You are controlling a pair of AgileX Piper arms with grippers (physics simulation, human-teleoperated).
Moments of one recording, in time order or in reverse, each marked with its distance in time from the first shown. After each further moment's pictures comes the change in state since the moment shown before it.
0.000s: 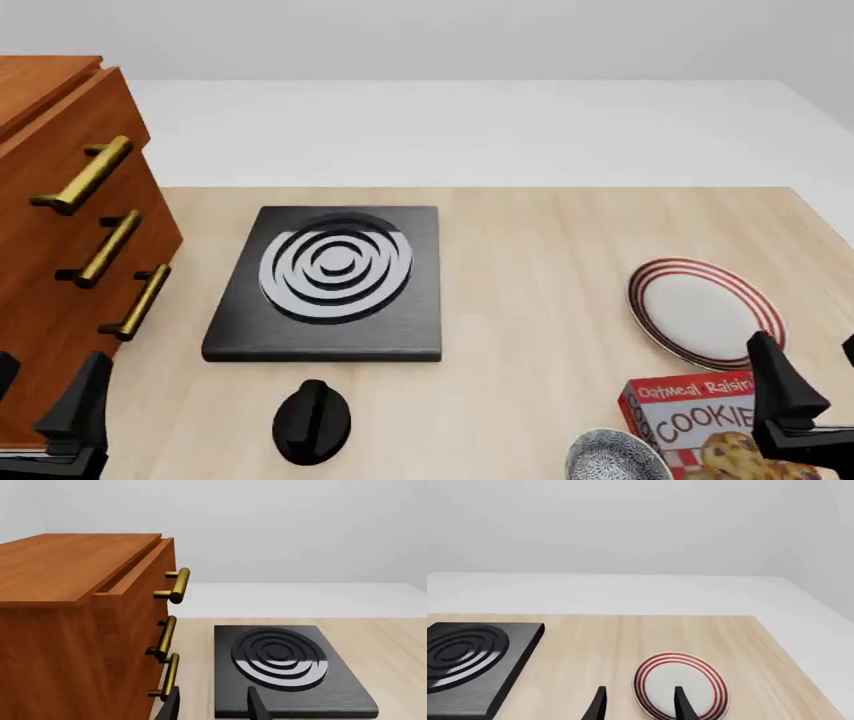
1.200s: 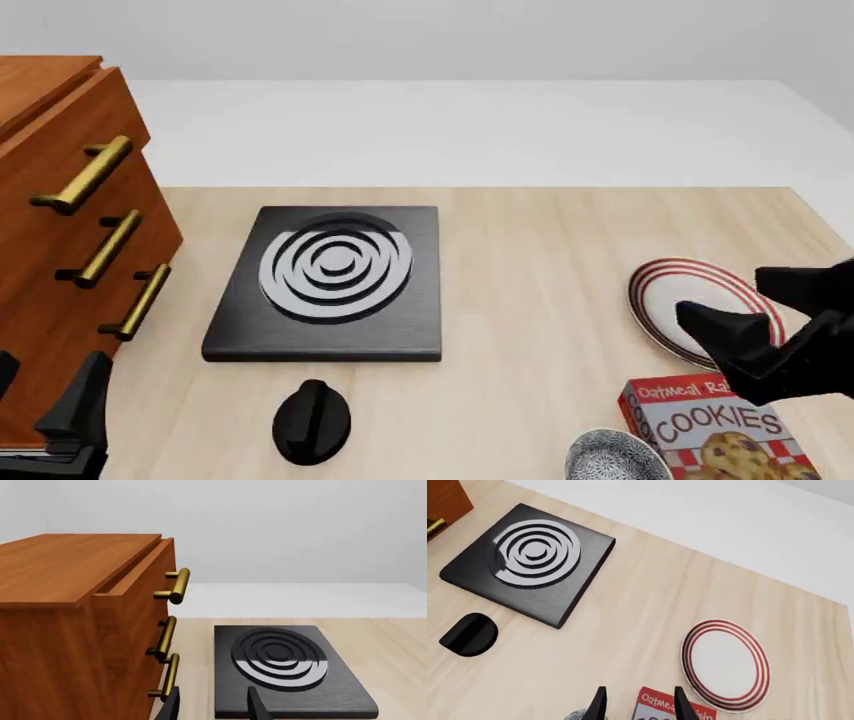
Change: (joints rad) left arm 0.000 0.006 -0.002 -0.004 0.000; right arm 0.326 0.452 -0.596 0.675 -0.116
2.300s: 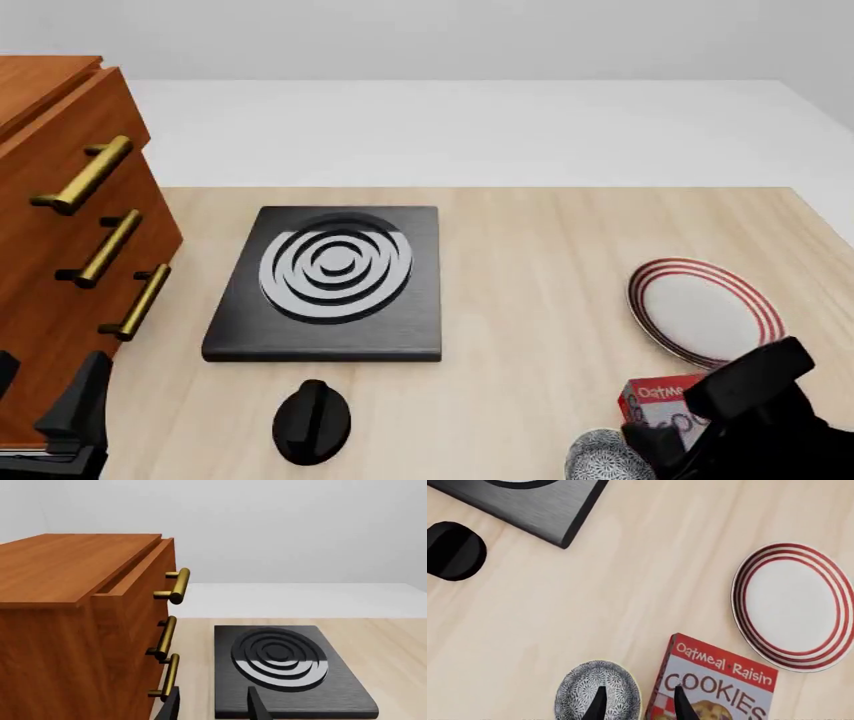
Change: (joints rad) left arm 0.000 0.002 0.000 -0.002 0.000; right arm 0.090 0.093 0.319 -0.076 0.071
